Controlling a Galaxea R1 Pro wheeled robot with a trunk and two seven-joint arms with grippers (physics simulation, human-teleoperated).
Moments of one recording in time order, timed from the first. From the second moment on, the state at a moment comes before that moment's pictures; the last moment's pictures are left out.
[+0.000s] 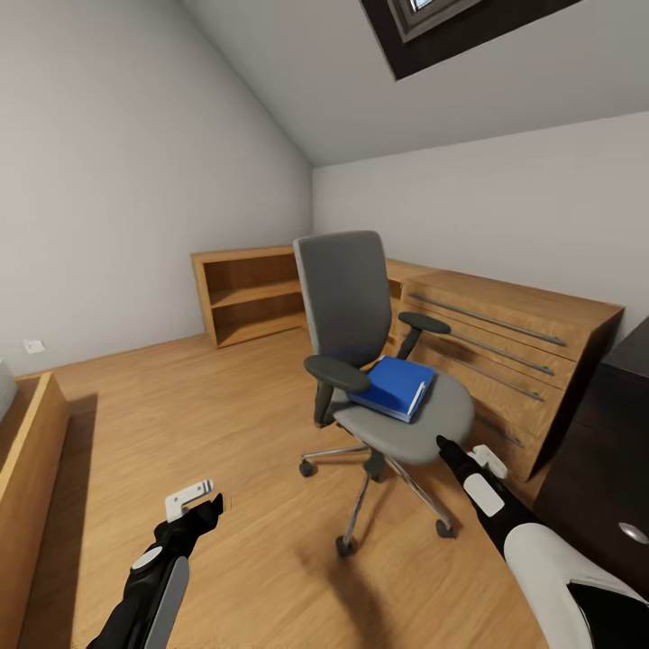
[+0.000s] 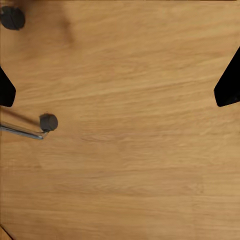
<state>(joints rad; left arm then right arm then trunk) -0.24 -0.09 0.15 -1.21 0.21 0.32 0.20 -0.81 -0.08 -0.17 -0.32 -0.71 -0.04 -0.01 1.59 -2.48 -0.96</state>
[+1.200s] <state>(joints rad) -0.24 -0.10 0.14 -1.21 0.21 0.32 0.20 -0.81 -0.09 -0.16 -0.32 -0.71 -0.04 0.00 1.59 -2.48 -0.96</state>
